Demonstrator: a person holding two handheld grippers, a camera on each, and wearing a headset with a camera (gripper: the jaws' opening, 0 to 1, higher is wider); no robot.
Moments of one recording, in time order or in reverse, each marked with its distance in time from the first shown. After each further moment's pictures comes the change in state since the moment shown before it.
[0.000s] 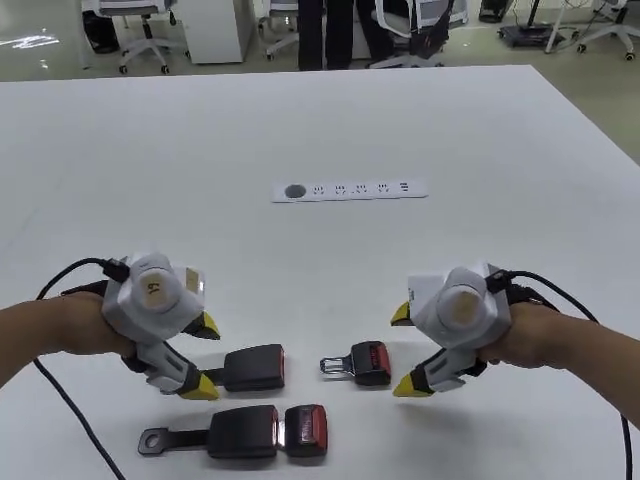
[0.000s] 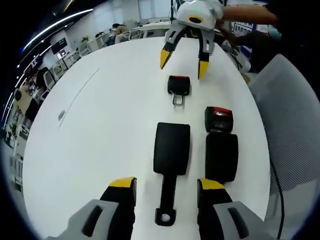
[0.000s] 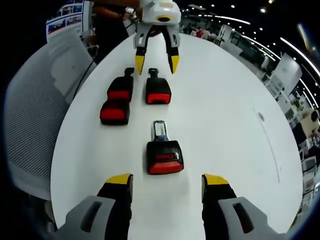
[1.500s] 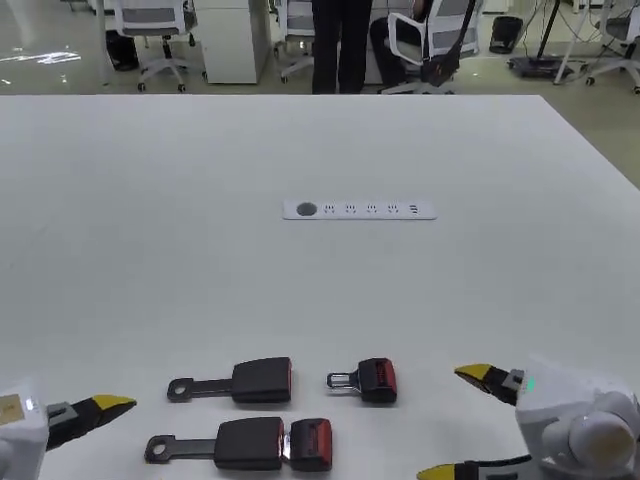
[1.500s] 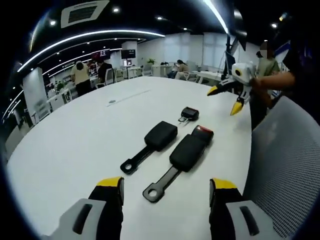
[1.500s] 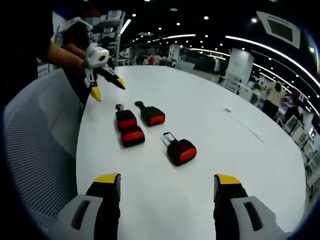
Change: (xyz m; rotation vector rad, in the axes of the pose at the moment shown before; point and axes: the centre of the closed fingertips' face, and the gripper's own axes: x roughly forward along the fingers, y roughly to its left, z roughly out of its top) left arm -0.062 -0.082 -0.043 -0.435 -0.443 0.322; right arm -0.055 0.062 -0.007 0.335 -0.301 -0.285
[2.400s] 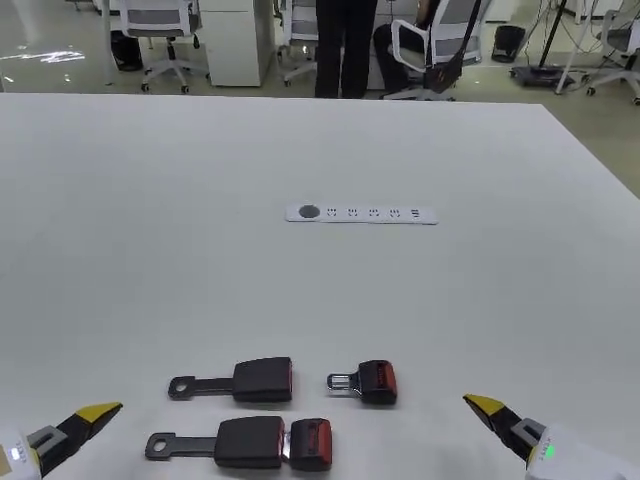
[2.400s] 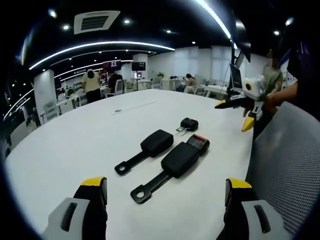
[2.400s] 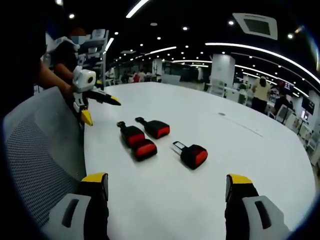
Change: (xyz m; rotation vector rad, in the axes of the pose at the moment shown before) left arm -0.002 -0.018 -0.002 -0.020 -0.107 0.055; right arm -0.004 0.038 0.013 0.133 -0.119 -0.061
